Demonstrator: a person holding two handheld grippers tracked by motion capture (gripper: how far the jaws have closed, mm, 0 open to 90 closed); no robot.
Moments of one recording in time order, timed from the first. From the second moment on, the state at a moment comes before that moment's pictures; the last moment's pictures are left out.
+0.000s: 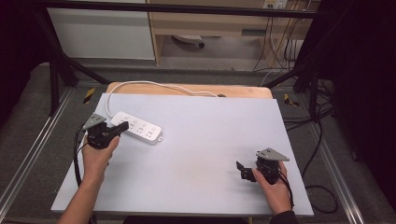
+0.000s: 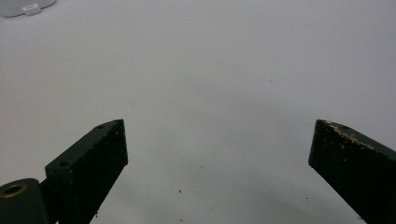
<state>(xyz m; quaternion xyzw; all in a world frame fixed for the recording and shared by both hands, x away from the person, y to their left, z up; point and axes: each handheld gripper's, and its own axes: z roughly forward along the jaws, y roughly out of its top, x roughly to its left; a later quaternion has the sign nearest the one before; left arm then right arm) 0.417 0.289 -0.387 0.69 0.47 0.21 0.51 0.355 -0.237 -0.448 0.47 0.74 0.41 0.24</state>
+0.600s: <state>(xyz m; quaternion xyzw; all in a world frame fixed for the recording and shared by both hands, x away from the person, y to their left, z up) 0.373 0.313 -0.366 0.66 0.46 0.22 0.54 0.349 -0.234 -0.444 0.47 0.74 0.42 0.24</state>
